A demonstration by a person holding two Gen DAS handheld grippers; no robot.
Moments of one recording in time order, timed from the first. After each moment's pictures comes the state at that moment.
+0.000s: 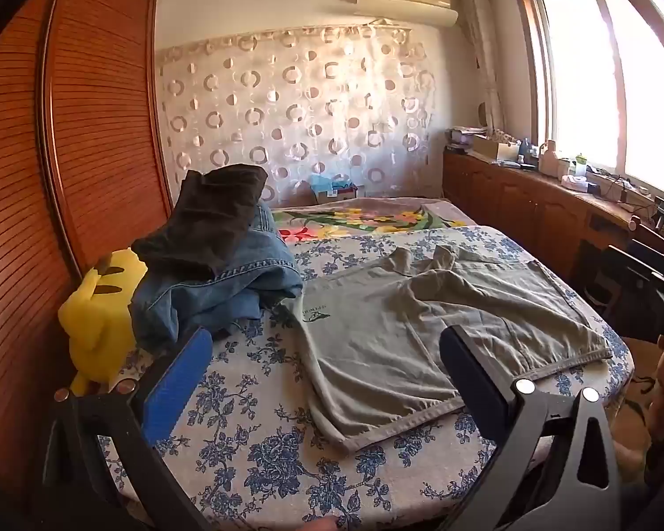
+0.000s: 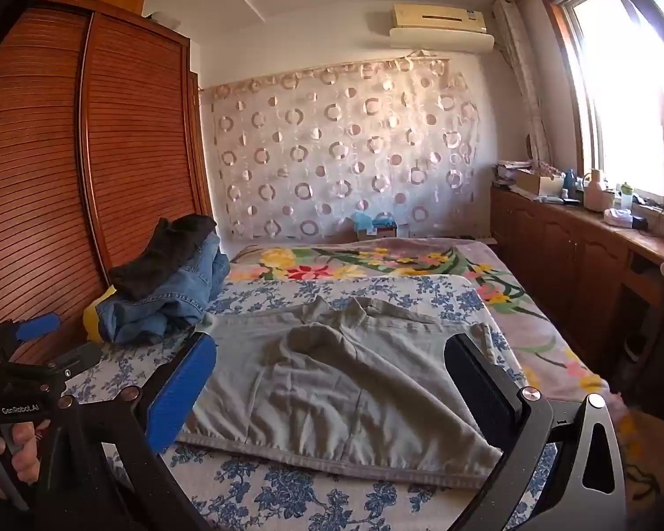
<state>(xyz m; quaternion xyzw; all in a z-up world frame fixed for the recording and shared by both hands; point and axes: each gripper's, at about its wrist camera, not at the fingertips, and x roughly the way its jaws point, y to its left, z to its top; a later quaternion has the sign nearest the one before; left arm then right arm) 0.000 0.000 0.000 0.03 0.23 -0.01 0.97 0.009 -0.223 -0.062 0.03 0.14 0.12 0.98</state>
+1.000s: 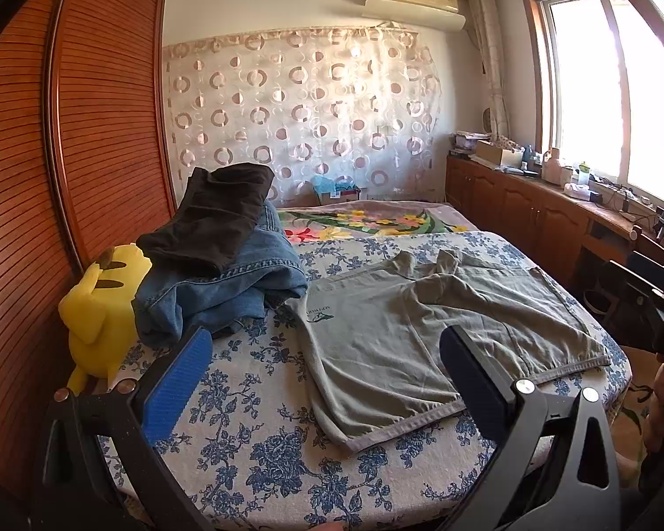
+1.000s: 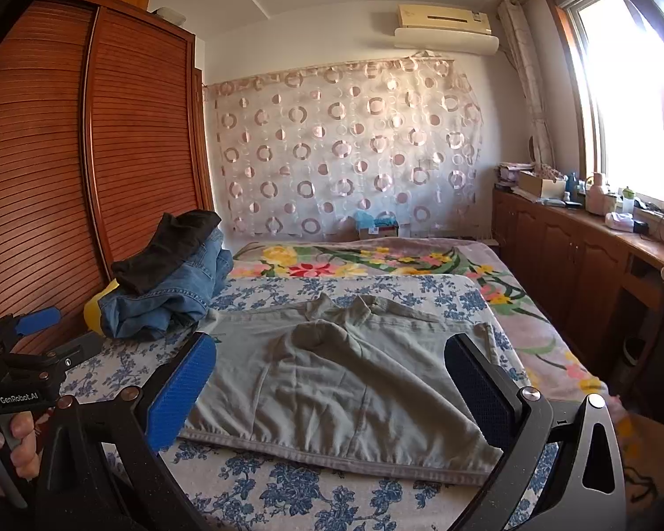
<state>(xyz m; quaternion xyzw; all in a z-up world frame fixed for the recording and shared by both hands) -0.001 0.005 -0.002 0.02 0.22 -0.01 0.97 0.007 -0.218 -0.062 0.02 0.14 0.12 0.98</state>
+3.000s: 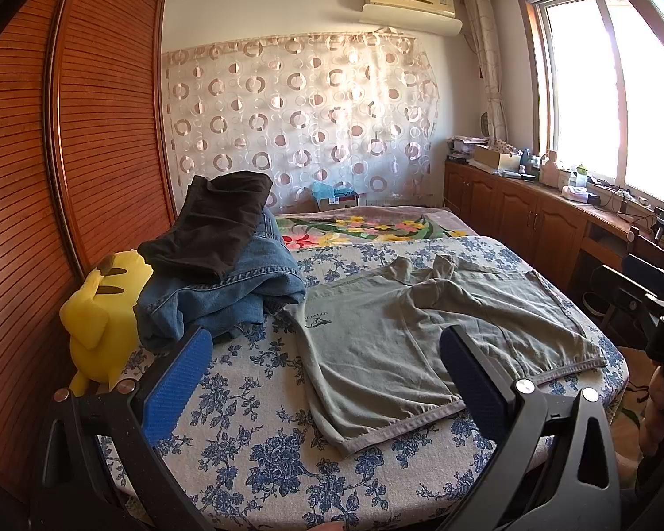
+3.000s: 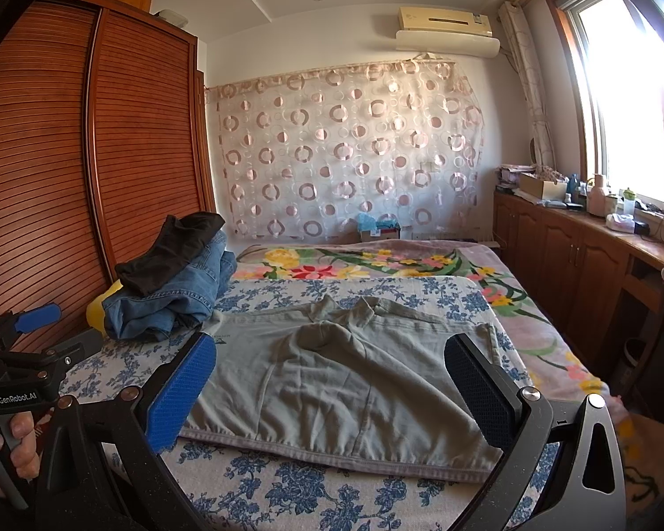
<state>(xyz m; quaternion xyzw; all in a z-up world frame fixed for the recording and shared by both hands) -0.005 0.006 0.002 0.02 0.22 0.00 0.98 0.005 -0.216 -0.062 0.02 0.14 0.13 0.98</state>
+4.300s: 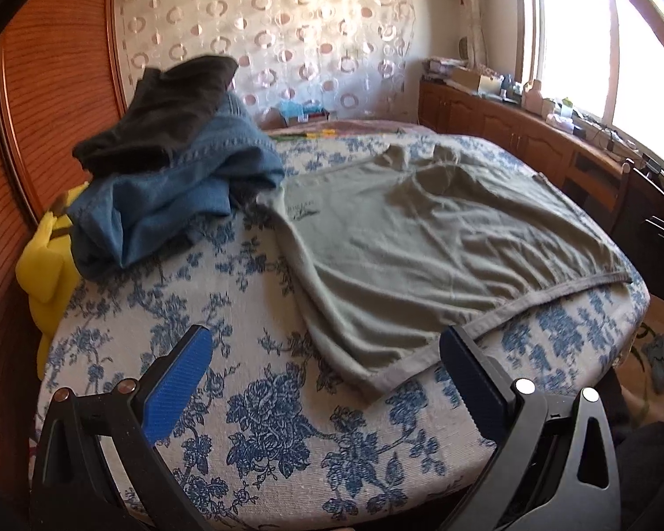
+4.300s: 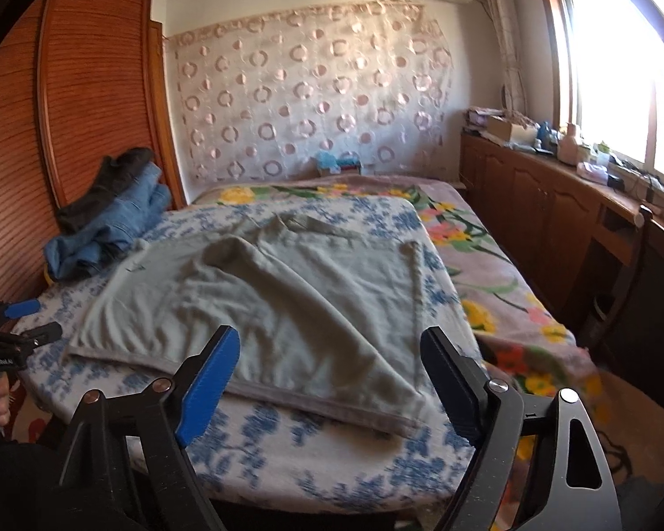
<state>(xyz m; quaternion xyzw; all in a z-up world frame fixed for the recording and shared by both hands) 0.040 0.022 -0.078 0.03 0.35 -0.06 0.93 0.009 -0.290 -0.090 0.01 0.25 0.07 0.97</state>
